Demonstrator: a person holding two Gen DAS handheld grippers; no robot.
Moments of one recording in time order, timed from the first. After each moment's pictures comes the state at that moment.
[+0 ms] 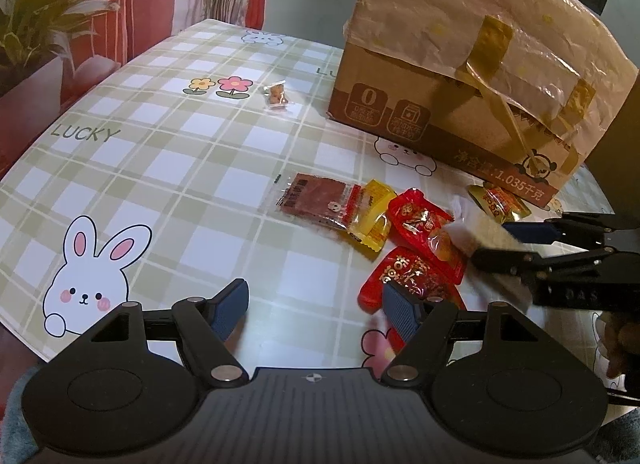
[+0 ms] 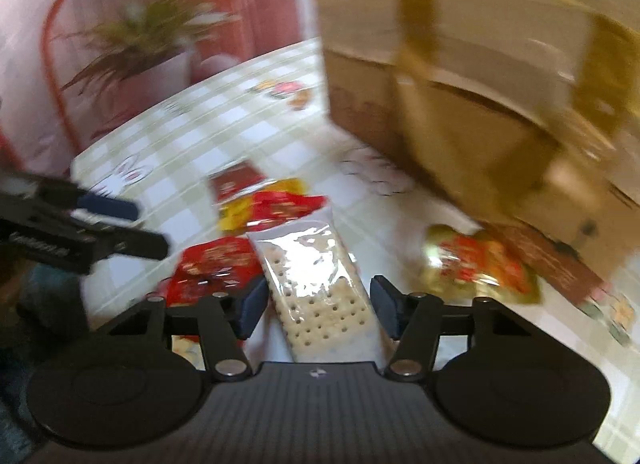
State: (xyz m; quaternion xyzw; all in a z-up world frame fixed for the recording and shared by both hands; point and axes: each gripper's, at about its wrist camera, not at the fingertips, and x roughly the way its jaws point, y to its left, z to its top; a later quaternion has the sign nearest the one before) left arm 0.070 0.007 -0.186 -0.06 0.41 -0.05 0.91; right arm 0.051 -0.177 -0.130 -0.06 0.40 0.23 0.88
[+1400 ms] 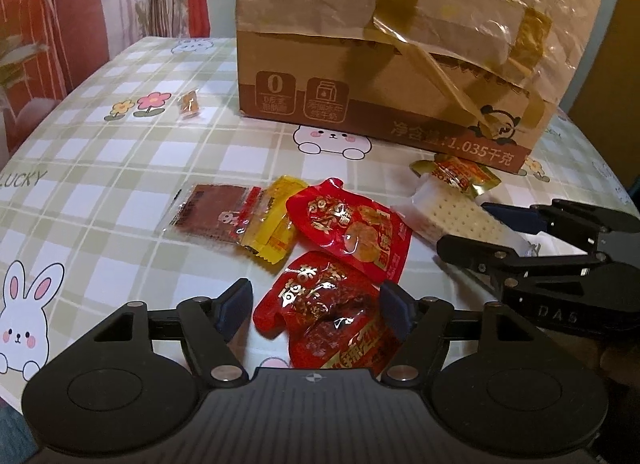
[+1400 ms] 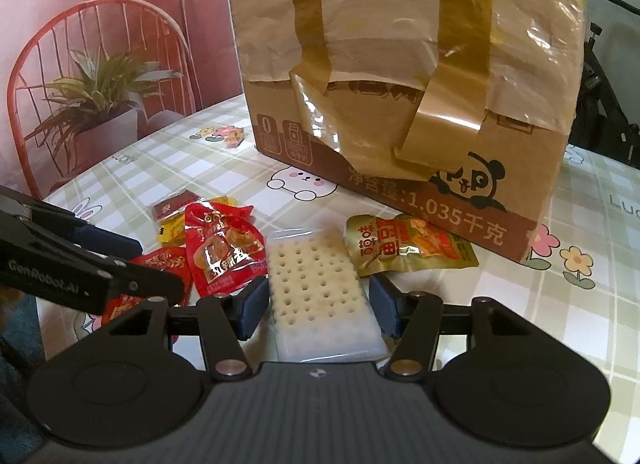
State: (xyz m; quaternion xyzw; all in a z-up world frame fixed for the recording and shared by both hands) left arm 0.084 -0.056 -0.199 0.02 0.41 -0.09 0.91; right arm 0.024 -0.211 -0.151 -0.01 0.32 0.19 0.93
